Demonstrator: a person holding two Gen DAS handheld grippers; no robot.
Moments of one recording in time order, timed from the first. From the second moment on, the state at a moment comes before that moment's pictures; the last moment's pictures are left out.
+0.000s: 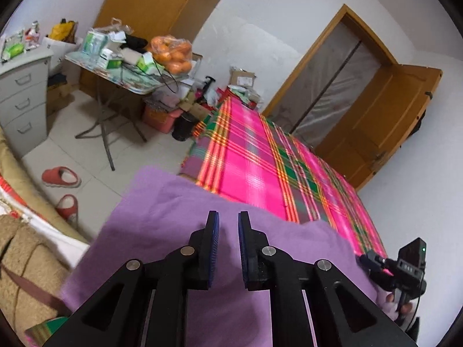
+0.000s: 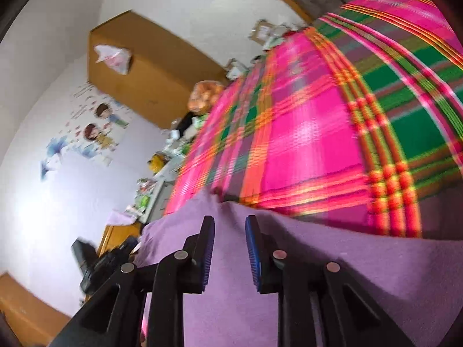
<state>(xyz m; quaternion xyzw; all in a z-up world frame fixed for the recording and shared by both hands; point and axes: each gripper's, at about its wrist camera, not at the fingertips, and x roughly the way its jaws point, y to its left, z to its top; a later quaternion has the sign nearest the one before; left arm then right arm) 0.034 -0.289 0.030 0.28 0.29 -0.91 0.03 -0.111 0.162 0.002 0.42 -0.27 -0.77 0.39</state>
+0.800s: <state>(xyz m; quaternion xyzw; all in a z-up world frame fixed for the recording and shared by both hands) -0.002 -0.212 0.017 0.37 0.17 -0.91 0.04 -0.108 0.135 0.001 0.45 -0.19 -0.79 0.35</state>
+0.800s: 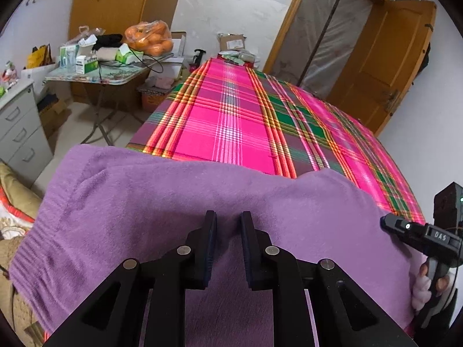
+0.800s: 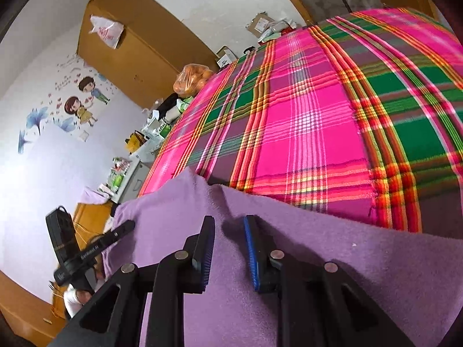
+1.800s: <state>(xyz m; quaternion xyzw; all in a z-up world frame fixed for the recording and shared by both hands) 0.061 -0.278 0.010 0.33 0.21 -0.91 0.14 -0.110 0.136 0.001 0.46 -0.21 -0.79 0.36</state>
